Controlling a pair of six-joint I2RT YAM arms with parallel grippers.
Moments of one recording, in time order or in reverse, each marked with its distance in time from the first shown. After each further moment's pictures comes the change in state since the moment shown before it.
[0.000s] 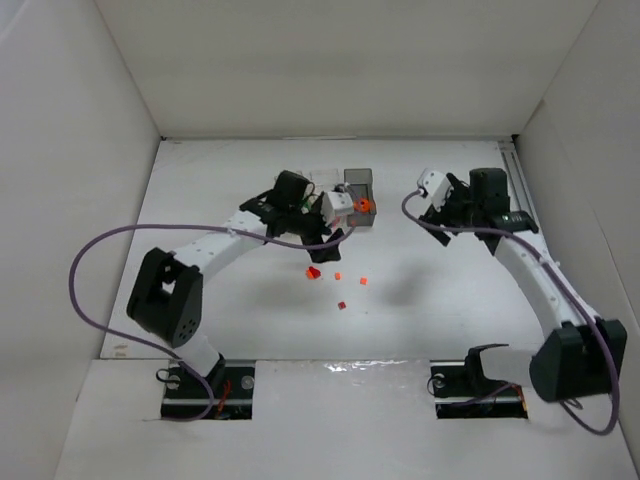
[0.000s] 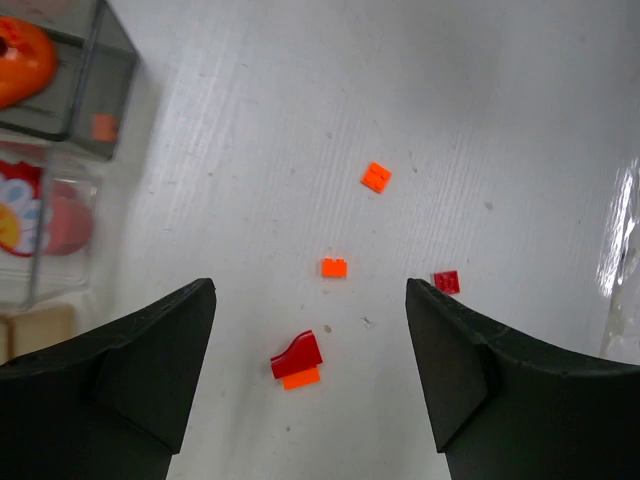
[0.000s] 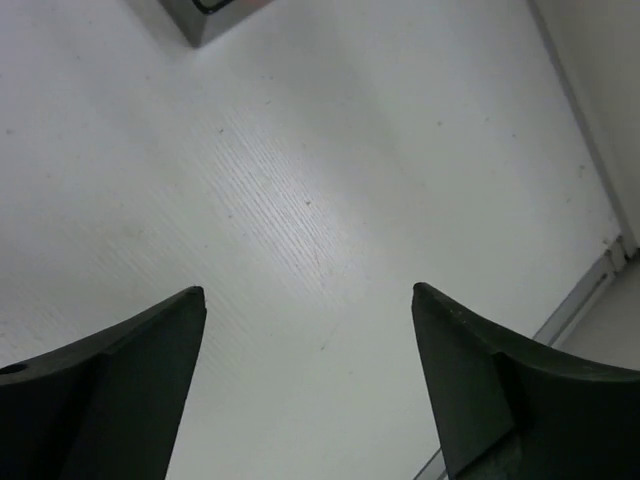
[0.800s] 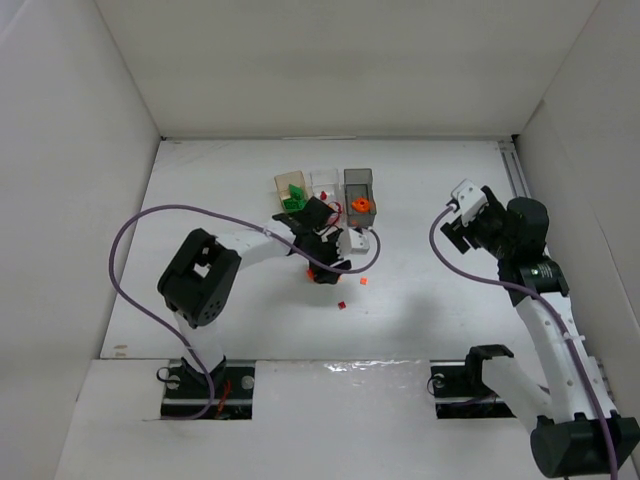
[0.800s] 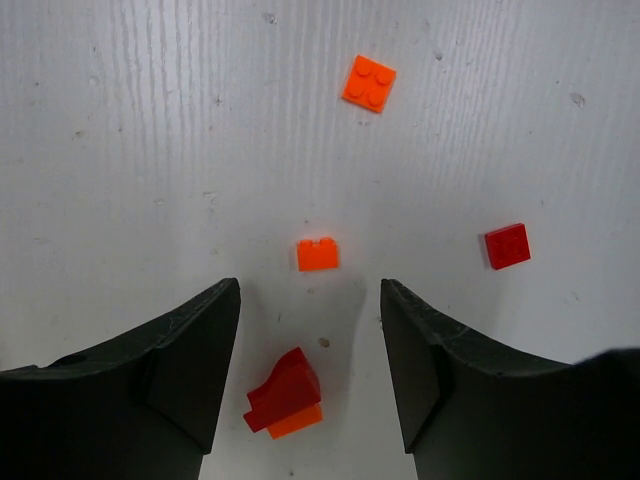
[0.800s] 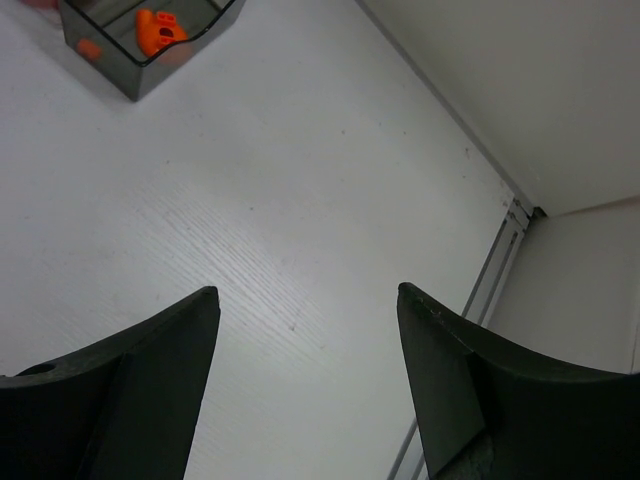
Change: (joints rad) left arm -0.139 0.223 -0.041 -0.036 -0.150 0.237; right arm -0.055 -0.462 -0.230 0.136 0.034 0.133
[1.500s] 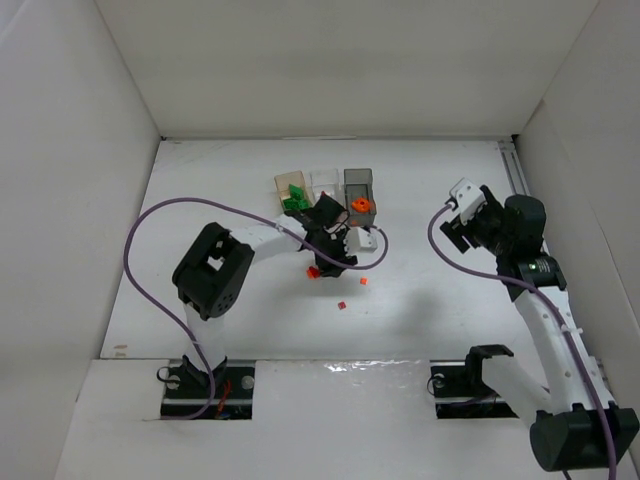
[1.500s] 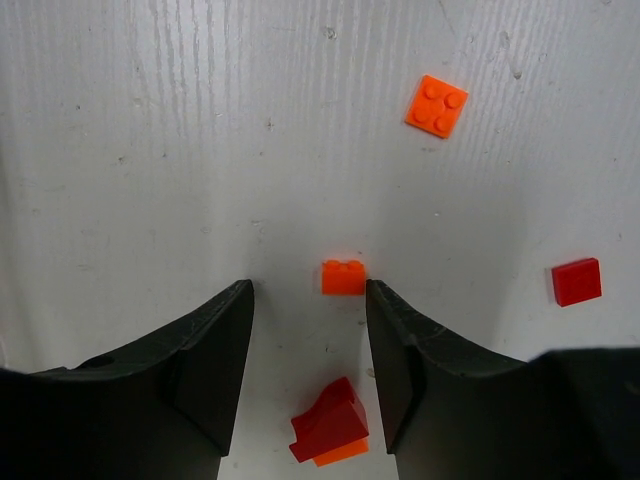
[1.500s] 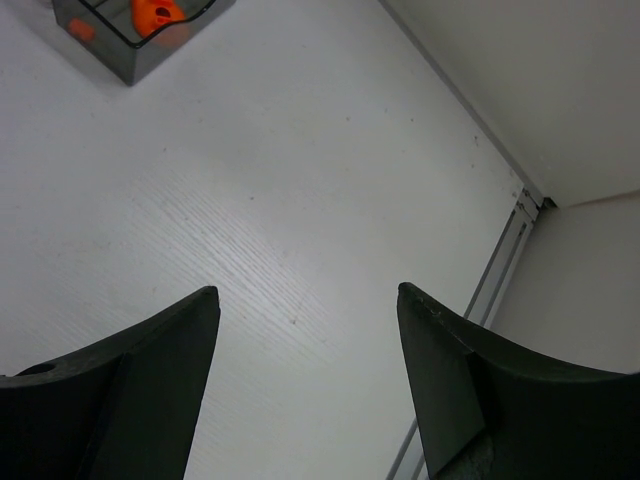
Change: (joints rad) left arm -0.035 0.095 0.101 -0.027 -0.097 0.006; right arm -0.007 0.035 0.001 -0.001 0.001 -0.011
